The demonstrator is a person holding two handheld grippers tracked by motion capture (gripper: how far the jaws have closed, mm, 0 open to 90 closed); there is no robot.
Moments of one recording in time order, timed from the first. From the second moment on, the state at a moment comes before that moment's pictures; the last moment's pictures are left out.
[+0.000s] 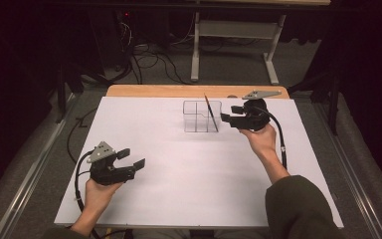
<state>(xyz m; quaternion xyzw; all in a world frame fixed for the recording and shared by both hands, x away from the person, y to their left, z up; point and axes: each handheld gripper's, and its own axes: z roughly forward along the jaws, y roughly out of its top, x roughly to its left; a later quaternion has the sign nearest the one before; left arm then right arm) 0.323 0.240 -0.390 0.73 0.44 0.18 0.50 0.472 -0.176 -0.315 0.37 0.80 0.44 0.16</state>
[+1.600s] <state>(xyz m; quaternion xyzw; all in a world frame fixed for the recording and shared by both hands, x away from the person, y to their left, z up) 0.323 0.240 -0.390 0.73 0.44 0.18 0.50 0.432 -0.205 -0.315 0.35 0.80 0.47 0.15</state>
